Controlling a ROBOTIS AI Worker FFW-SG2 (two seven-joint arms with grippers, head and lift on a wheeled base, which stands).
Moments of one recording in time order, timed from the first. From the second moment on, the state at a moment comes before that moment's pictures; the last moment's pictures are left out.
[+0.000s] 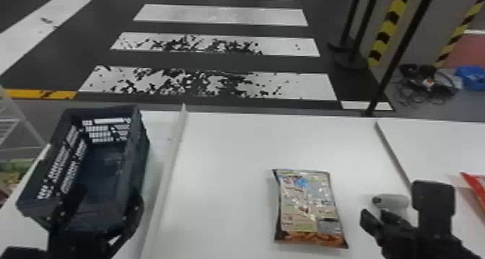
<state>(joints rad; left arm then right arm) 0.62 0.33 -0.03 -1.85 0.24 -0.38 0.07 0.45 -0.05 -0.14 -2.28 -0.09 1.02 -0.01</state>
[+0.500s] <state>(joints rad) 0.62 0.33 -0.03 -1.85 0.24 -0.38 0.07 0.47 -0.07 -0.15 -2.33 -0.02 1.09 -0.01</state>
